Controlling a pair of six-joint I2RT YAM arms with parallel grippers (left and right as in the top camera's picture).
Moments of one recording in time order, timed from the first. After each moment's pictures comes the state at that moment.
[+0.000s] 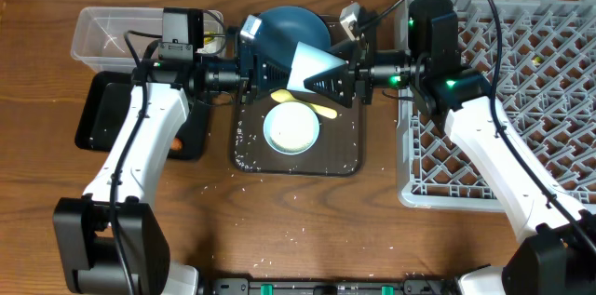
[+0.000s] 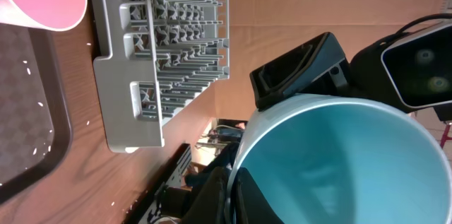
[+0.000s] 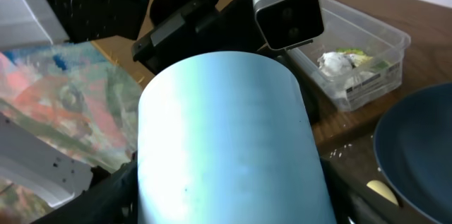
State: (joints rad) left arm -0.09 1.65 1.29 -0.56 1.32 -0.62; right arm 0.33 1.60 1.28 -0.18 -1.09 0.11
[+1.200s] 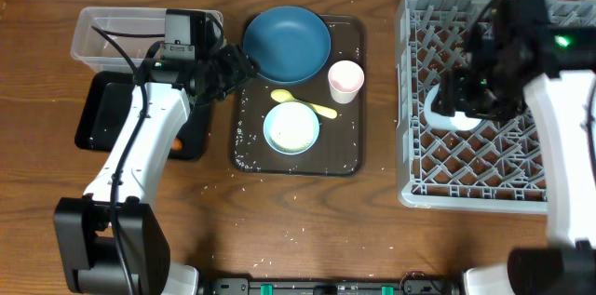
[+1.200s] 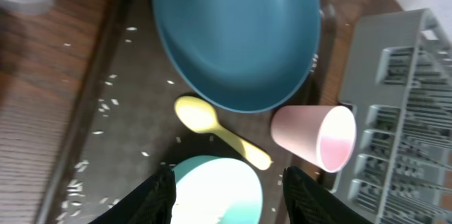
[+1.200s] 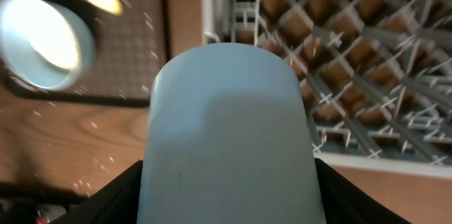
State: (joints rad) left arm -0.09 1.65 1.29 -0.62 0.39 -0.60; right arm 0.05 1.65 1.73 -1.53 -0.16 0.13
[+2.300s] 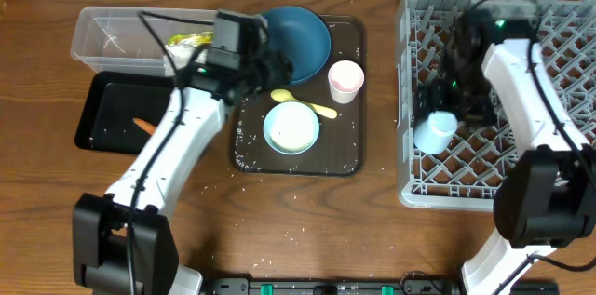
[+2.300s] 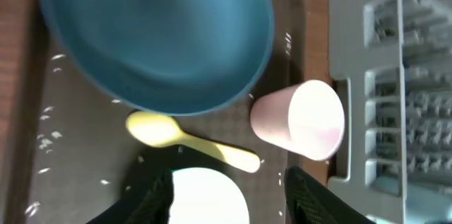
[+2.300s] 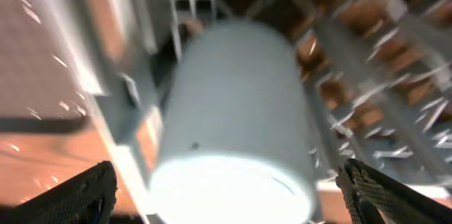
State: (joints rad) left arm -0.29 1.65 1.29 -0.52 0.25 -0.51; right arm 0.04 1.90 1.64 -1.43 -0.09 0.12
